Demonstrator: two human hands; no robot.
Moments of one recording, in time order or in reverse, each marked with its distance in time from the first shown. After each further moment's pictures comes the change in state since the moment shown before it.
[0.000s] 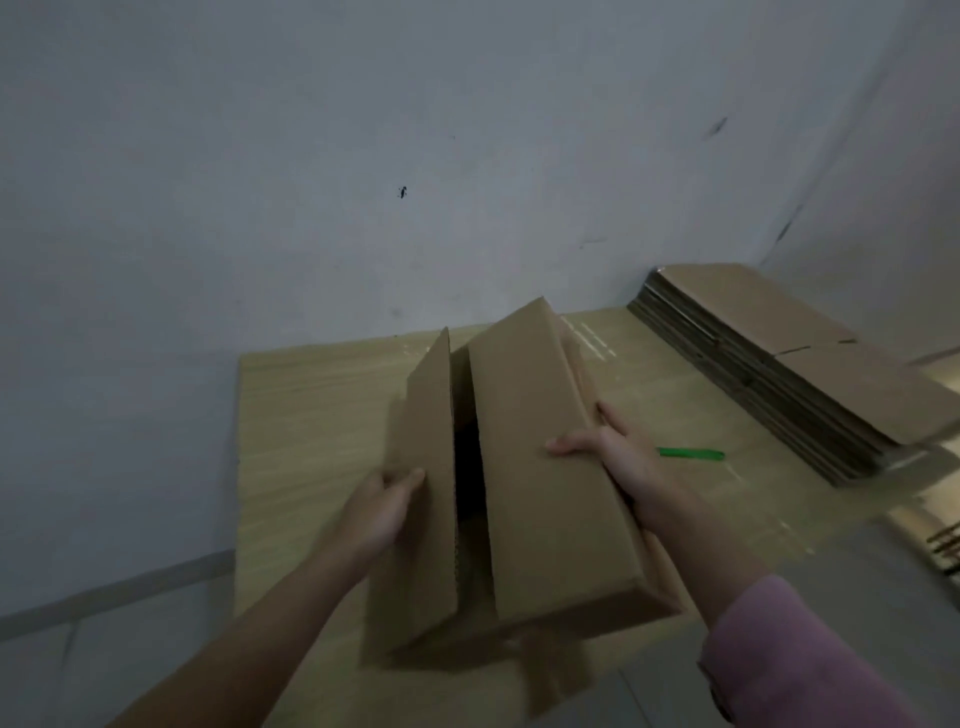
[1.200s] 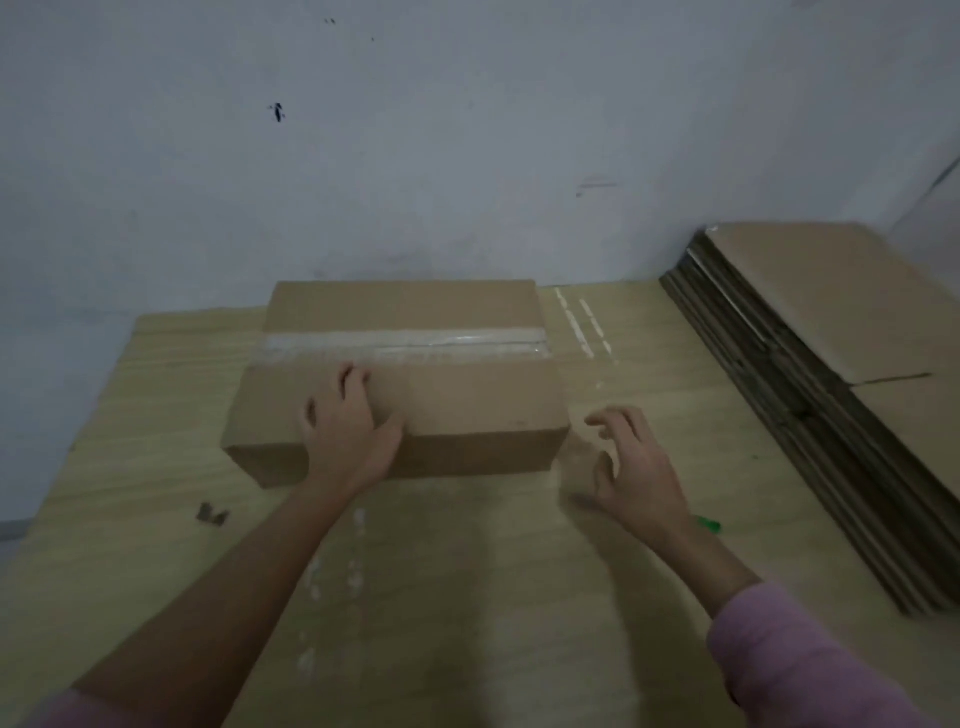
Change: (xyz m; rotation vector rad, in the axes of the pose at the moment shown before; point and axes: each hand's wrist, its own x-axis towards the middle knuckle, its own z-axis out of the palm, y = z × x) left_hand 0.112 0.085 0.173 0.720 0.497 0.248; right_hand 0.240 0.093 -0.171 -0.759 0.013 -0.898
